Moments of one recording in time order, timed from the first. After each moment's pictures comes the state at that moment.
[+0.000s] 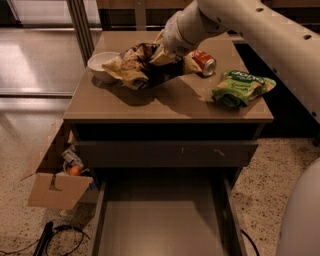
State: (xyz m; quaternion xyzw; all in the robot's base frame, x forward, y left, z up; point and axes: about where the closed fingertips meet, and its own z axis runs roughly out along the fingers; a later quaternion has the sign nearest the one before) arm 0.727 -0.001 0.925 -0.68 0.61 0.01 0.41
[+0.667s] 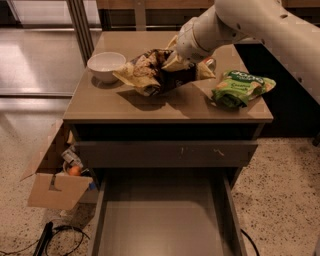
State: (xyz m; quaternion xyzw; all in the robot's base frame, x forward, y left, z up) arm 0.705 -0.034 0.920 -0.68 0.61 0.00 0.41
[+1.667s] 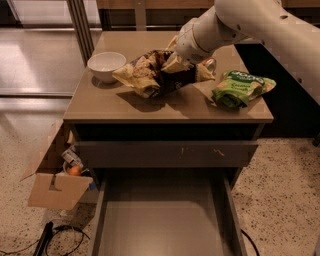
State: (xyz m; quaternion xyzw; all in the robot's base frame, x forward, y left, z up) arm 0.704 -0.035 0.917 -0.68 0.61 0.00 0.41
